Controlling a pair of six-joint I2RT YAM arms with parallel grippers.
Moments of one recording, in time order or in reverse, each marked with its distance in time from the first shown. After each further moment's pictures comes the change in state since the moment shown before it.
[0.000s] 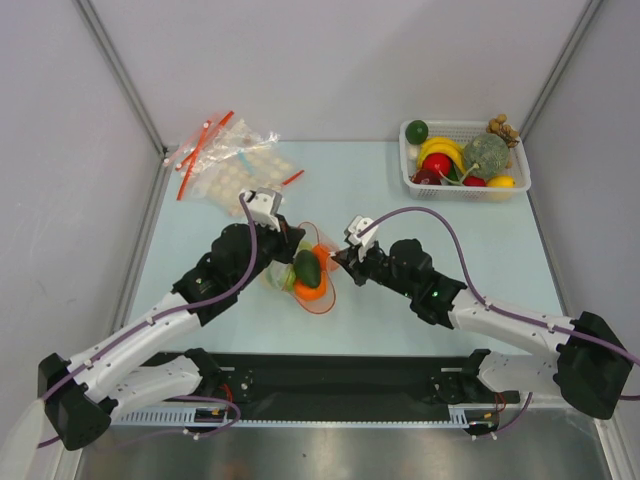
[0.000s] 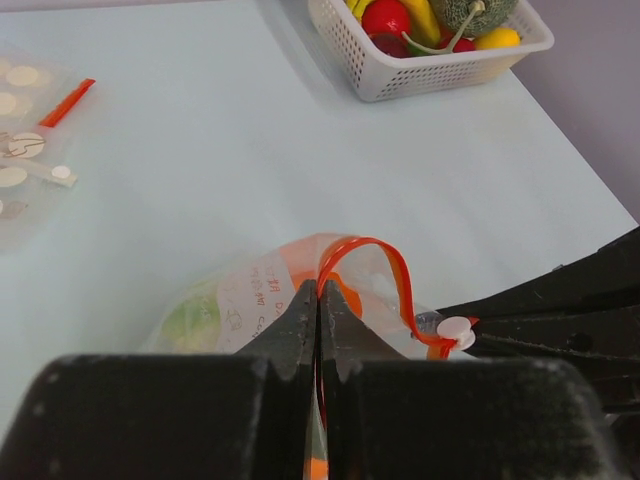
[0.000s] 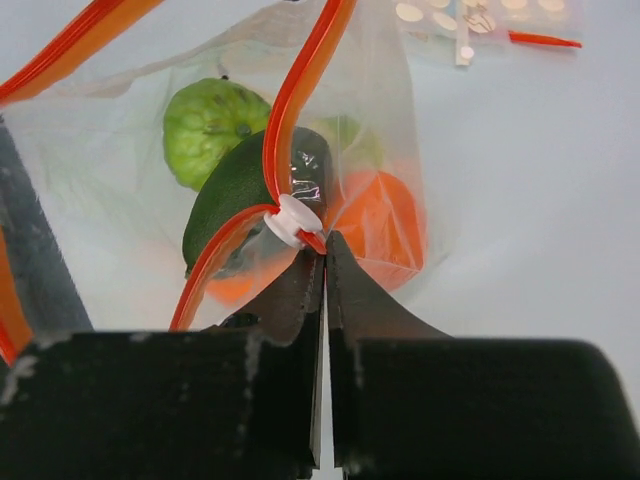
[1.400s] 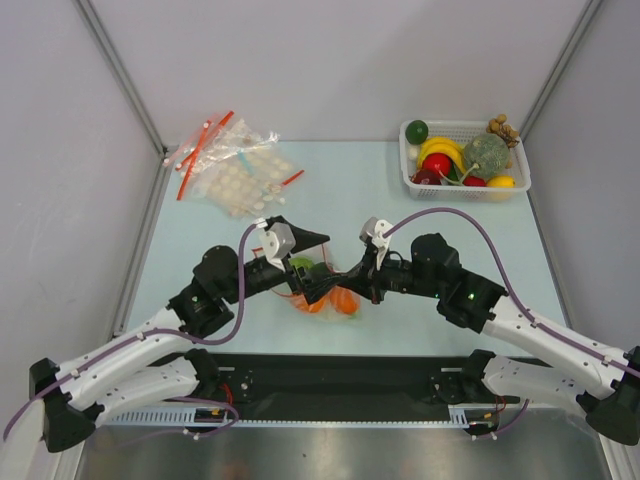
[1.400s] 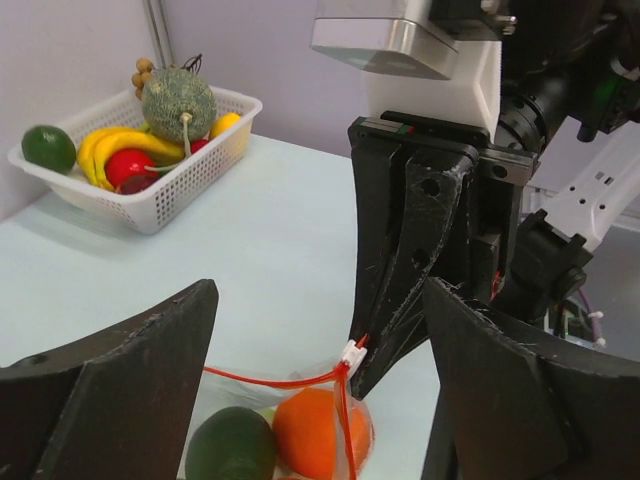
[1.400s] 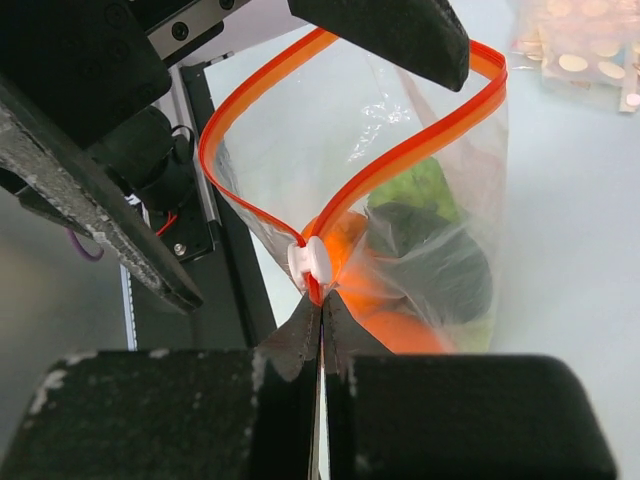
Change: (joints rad) left arm -0.136 -0.106 -0.079 0.291 0.460 0.238; right arm 0.017 -0.217 0.159 -0.461 -0.279 0.159
